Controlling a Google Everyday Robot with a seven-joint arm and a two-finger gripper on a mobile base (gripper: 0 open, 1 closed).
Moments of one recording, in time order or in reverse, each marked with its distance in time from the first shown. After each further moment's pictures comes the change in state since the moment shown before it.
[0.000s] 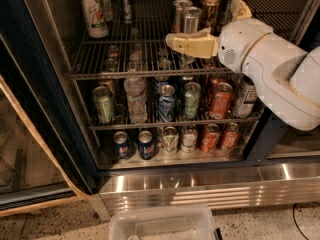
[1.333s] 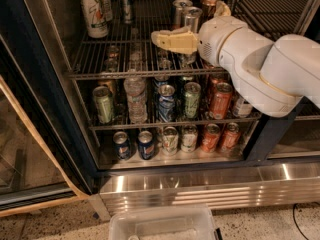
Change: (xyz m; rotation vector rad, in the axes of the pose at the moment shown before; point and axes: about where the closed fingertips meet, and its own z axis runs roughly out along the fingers) arm 0.023 0.004 0.043 0.043 0.088 0.022
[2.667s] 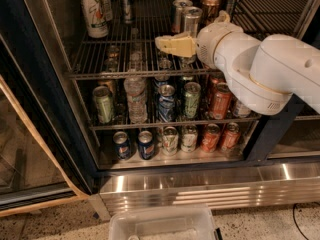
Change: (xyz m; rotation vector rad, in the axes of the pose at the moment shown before) arm 0.034 -0.019 0.013 0.097 0.113 0.000
